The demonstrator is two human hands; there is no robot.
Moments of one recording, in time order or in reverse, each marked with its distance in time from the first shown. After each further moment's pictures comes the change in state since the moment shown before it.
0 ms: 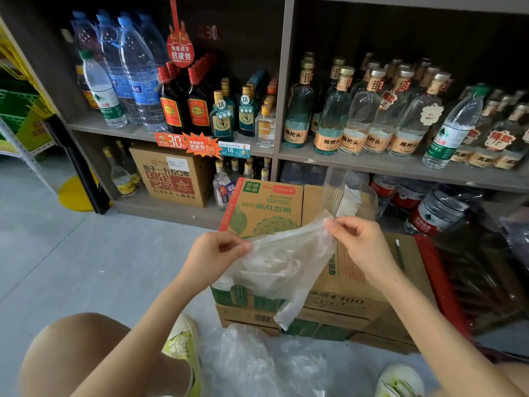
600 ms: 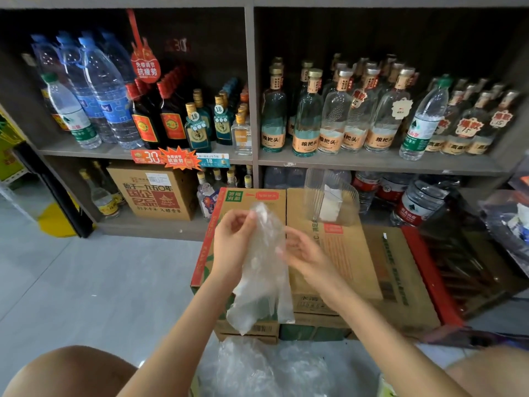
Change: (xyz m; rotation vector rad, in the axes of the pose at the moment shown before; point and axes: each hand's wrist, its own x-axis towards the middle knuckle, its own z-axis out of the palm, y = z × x) left_hand 0.041 0.046 0.065 -0.496 0.264 -0.051; right_hand -0.013 0.012 0.040 0.171 -0.213 0.218
